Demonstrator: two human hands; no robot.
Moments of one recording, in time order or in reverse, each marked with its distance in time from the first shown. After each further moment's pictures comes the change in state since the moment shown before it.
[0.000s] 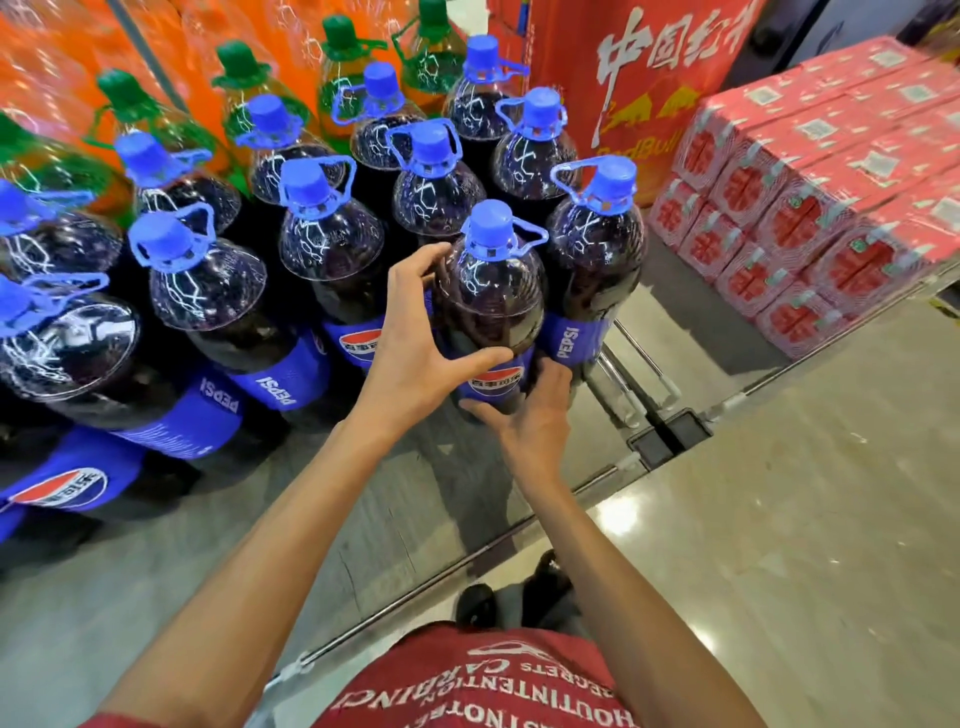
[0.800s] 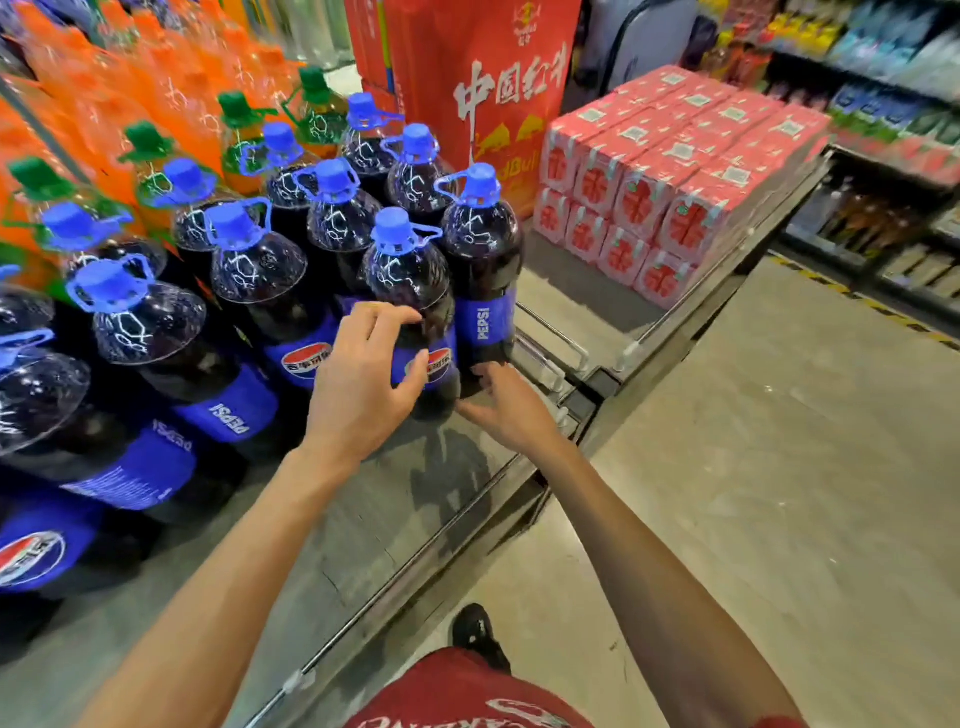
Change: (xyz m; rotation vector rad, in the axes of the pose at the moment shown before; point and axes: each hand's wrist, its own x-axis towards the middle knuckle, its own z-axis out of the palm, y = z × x) left_hand -0.046 0.039 -0.011 0.420 -0.061 0.288; right_hand -0.009 -0.006 -0.074 -0.298 -0.421 0.071
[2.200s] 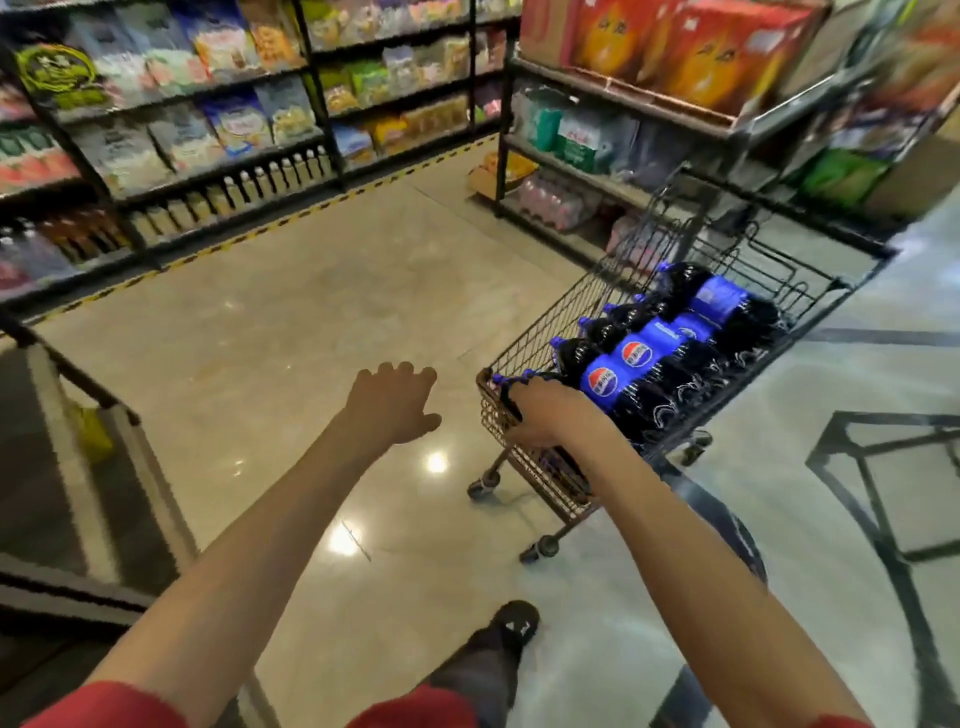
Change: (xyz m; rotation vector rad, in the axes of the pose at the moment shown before) left_hand -0.321 0.464 0.052 0.266 -0.931 1.514; right_hand -0.695 0.090 -0.005 -0.051 0.374 1.391
